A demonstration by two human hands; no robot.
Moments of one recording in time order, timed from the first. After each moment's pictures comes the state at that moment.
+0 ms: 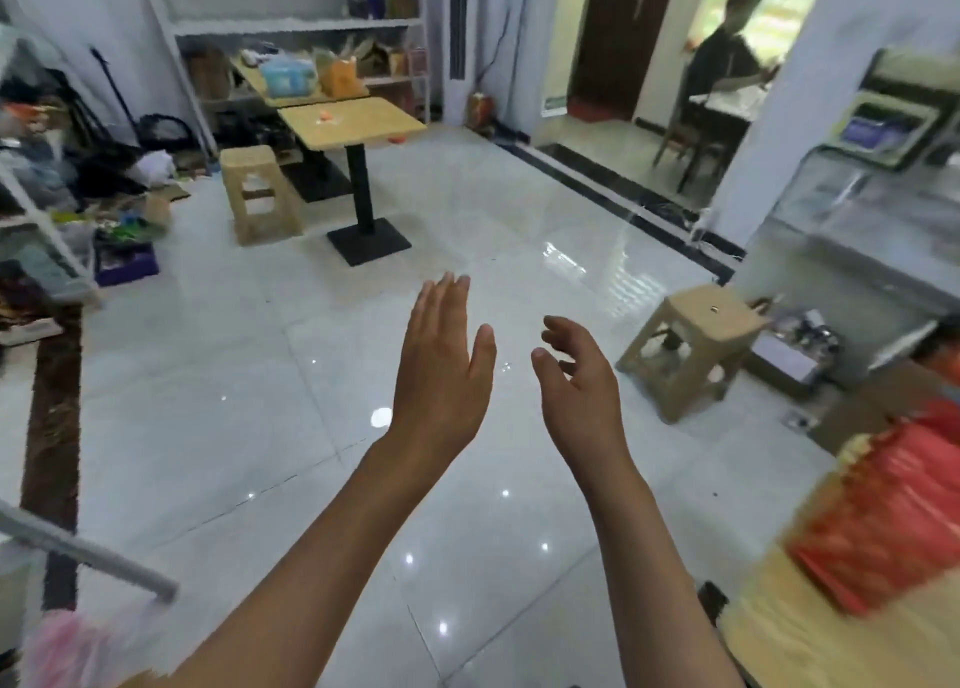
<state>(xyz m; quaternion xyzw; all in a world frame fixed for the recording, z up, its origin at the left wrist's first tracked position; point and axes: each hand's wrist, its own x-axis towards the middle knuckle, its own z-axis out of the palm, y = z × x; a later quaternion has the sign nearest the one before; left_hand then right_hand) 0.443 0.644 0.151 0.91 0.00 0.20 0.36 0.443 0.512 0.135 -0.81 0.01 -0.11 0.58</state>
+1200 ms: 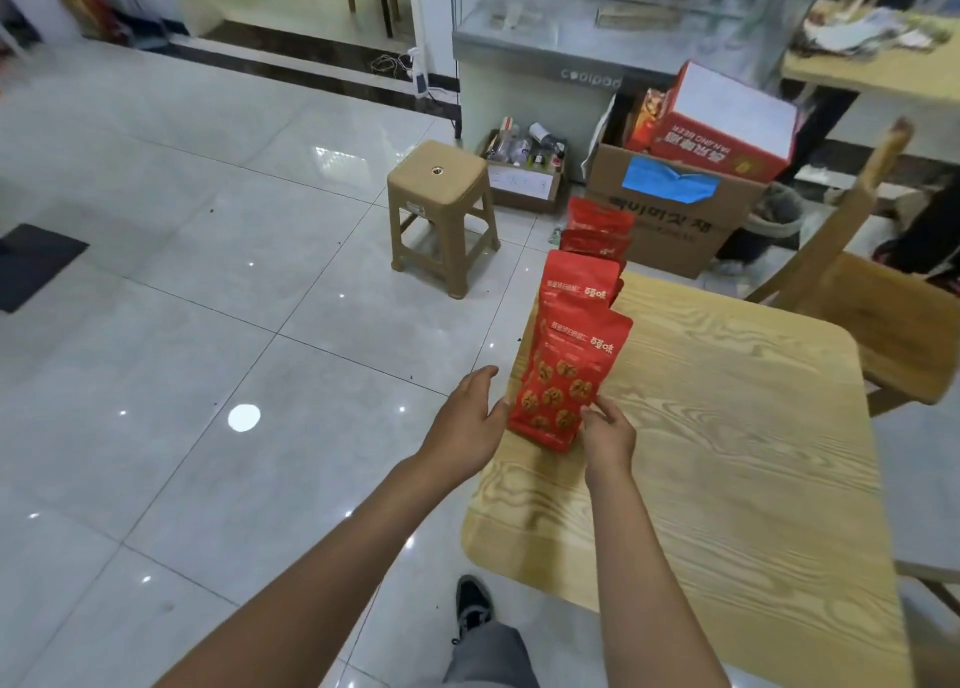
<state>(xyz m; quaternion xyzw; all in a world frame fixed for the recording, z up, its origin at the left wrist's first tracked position) 0.471 0.189 -0.025 0.86 -0.22 -0.28 0.36 0.391 0.029 -0.116 -0.45 0.60 -0.15 0.65</state>
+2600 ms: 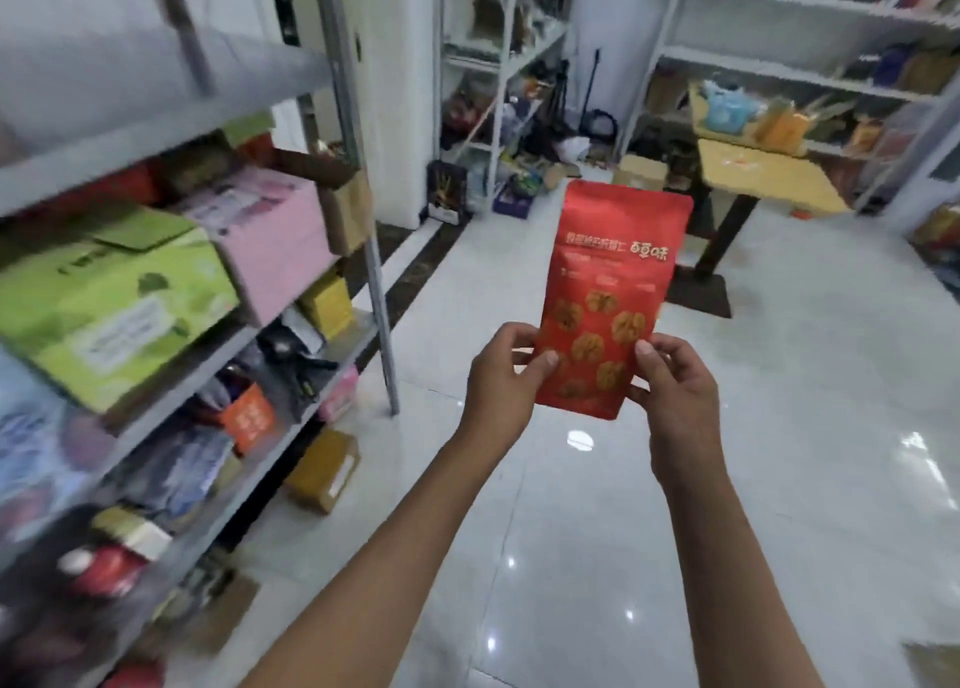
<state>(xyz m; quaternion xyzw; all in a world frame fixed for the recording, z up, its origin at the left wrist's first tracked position) 0.349 0.734 0.109 0.67 0.33 0.36 0.56 0.468 0.627 0.131 -0.66 -0.22 0.20 0.69</state>
